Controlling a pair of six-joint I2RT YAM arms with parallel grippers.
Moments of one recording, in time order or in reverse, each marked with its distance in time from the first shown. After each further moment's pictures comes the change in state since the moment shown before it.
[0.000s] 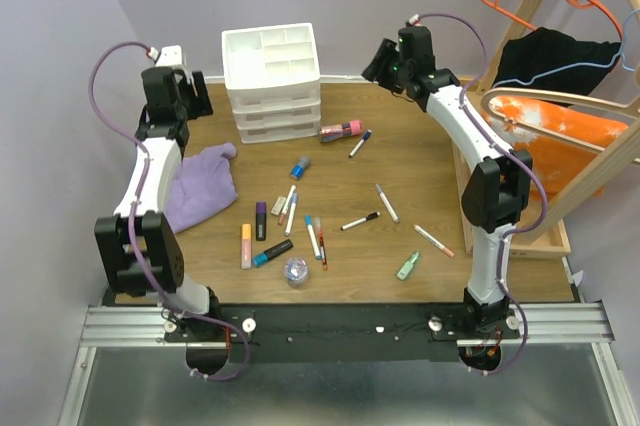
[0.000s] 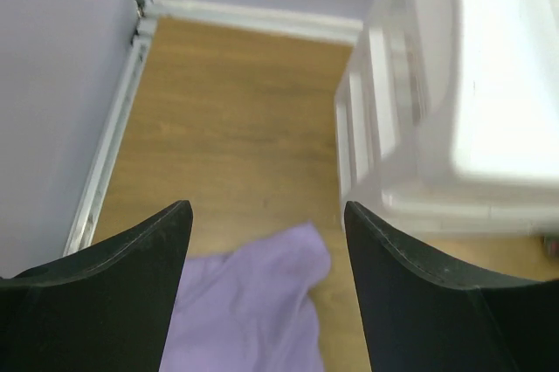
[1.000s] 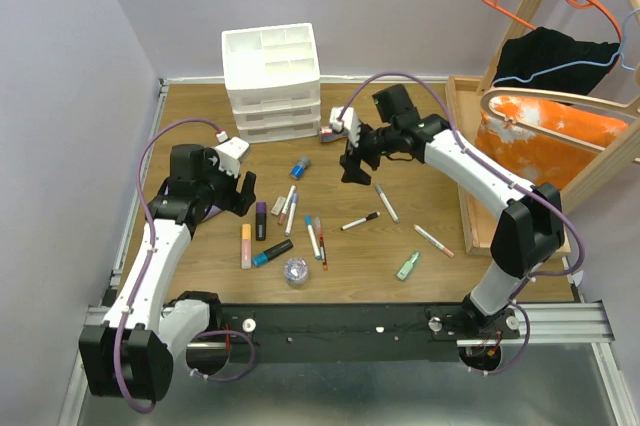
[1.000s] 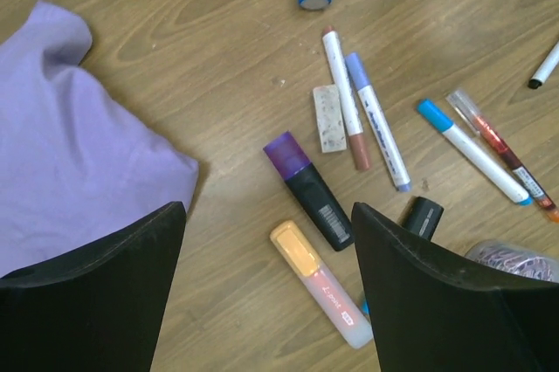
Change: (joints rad) left arm -0.190 -0.578 -0.531 -0.418 0.400 0.372; right arm 0.165 -0.365 -0.534 -0.221 -0.602 -1.211
